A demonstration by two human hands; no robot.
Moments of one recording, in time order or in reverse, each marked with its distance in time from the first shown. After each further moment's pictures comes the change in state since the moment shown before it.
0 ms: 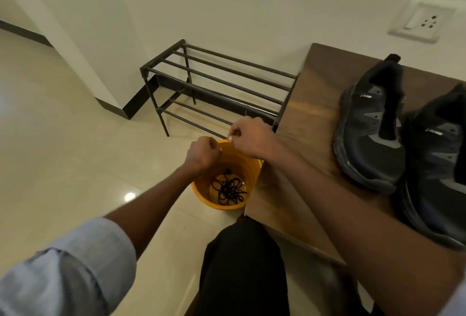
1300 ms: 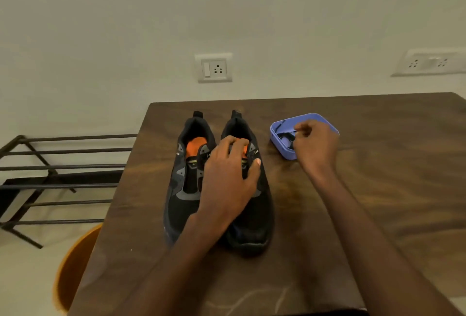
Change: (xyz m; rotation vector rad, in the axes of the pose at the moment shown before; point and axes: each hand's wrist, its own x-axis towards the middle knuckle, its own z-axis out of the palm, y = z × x) left_hand -0.148 0.328 0.192 0.110 0.058 0.908; right_hand -0.233 0.312 -0.212 0.204 1.082 0.715
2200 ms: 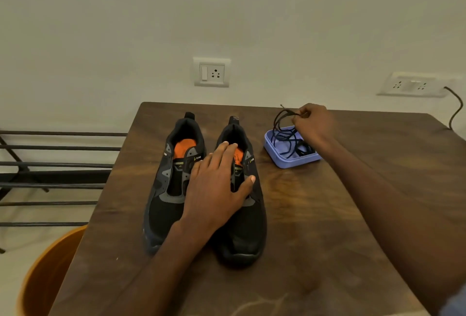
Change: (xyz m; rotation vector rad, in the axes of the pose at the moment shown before) left_hand 0.004 -0.029 0.002 0.091 -0.103 0.018; right_hand 0.088 -0.006 -0.001 -0.087 -0.133 -0.106
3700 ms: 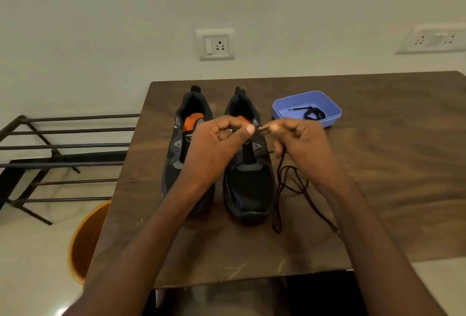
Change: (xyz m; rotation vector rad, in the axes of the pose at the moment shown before) left_hand -0.017 0.020 -0.053 -0.751 0.014 -0.020; right_hand -0.176 -0.046 -0.023 0.556 -0.316 -0.102
